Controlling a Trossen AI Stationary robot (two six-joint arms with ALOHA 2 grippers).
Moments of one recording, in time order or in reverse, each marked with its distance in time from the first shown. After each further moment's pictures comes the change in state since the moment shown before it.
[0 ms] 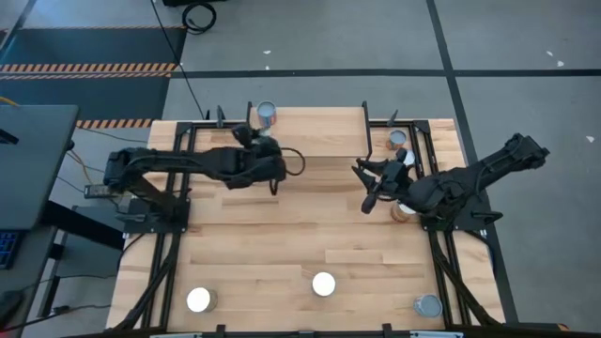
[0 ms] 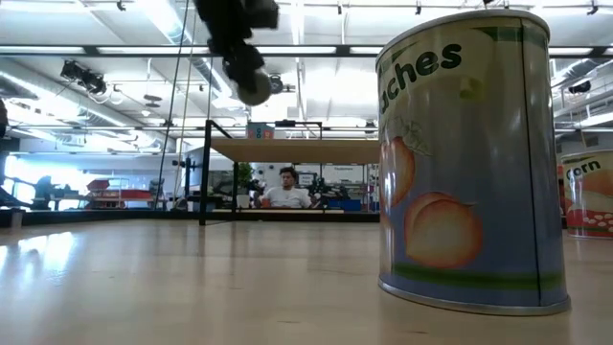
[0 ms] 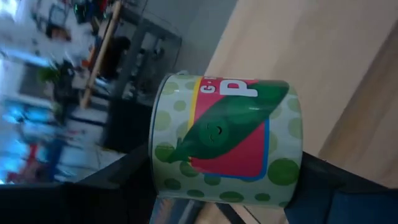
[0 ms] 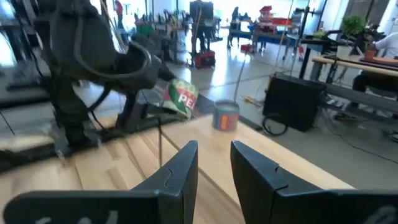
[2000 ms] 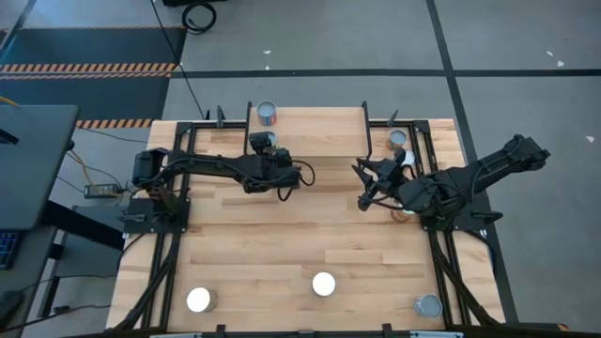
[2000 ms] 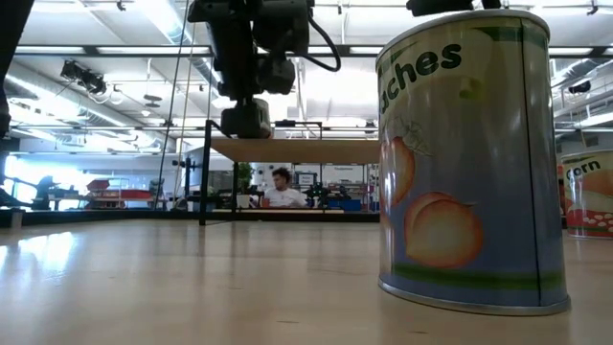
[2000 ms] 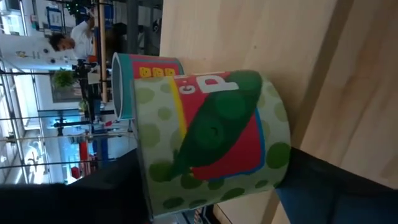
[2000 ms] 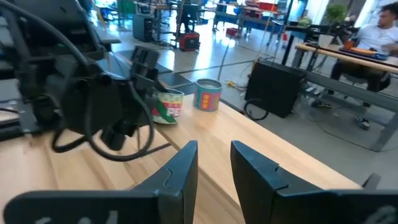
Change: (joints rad) left arm 0.030 0.211 0.000 -0.082 -0.007 -0.002; right arm -0.027 0.015 0.000 -0.112 0.018 0.080
